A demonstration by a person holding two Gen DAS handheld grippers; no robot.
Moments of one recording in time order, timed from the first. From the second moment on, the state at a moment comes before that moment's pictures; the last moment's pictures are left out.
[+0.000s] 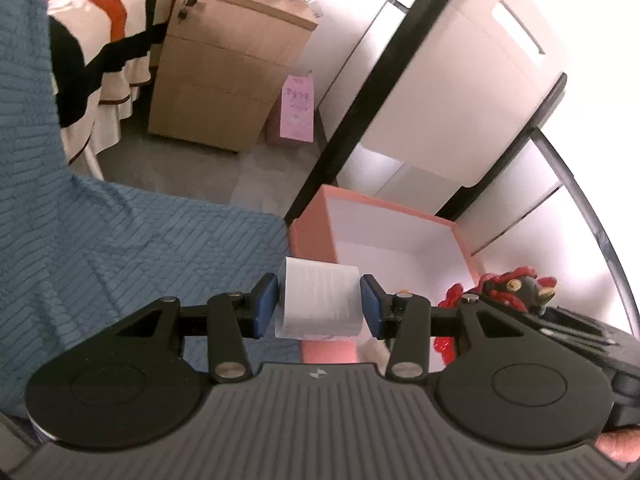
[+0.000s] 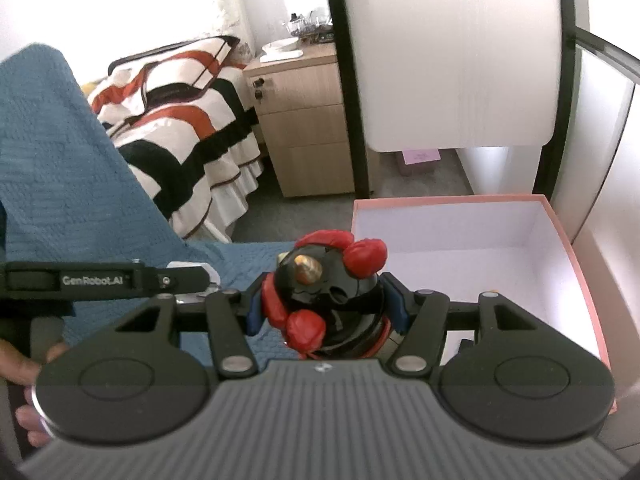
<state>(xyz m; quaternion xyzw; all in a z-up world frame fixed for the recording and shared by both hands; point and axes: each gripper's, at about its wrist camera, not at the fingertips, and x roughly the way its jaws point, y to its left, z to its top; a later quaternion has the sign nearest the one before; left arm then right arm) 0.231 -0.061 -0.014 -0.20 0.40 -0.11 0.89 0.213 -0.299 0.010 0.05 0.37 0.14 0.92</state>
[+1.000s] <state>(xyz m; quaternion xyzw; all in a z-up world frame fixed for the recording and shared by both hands) 0.276 -0.244 -0.069 -0.17 0.46 -0.13 0.86 0.230 -0.440 -0.070 0.08 0.46 0.09 0.88</state>
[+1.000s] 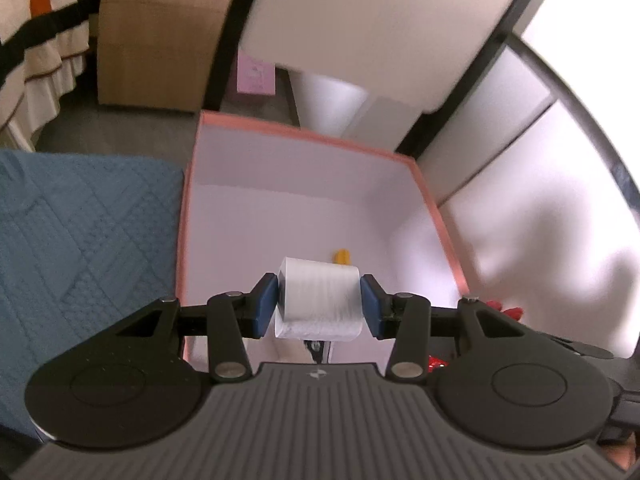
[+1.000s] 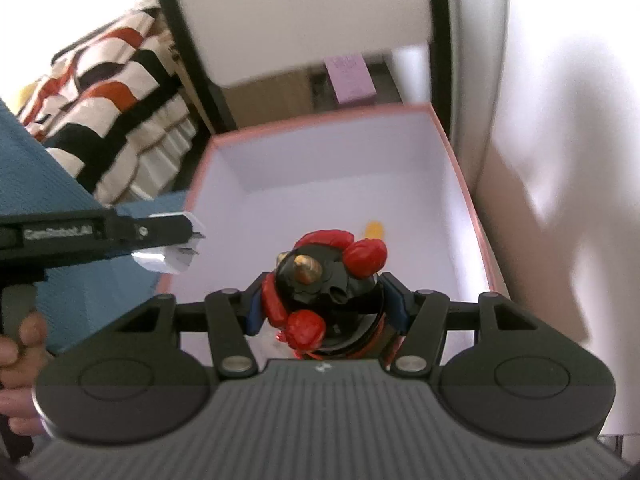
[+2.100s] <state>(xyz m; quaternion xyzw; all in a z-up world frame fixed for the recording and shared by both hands) 0.271 -0.251 -0.130 -0.16 0.52 -0.14 0.83 0.222 -0.450 -0.101 0.10 0.49 0.06 0.86</state>
